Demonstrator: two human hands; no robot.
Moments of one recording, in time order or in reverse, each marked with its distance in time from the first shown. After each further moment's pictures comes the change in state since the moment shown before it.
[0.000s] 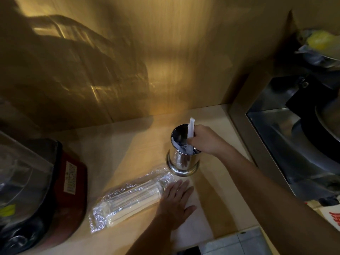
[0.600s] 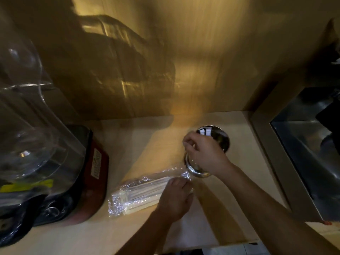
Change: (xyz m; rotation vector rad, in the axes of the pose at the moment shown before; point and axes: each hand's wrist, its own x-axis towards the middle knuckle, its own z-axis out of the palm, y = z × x) left_hand -0.018 -0.020 -0.046 -0.106 0.331 -0.002; right_hand -0.031 -0.036 0.041 0.019 0.159 -0.400
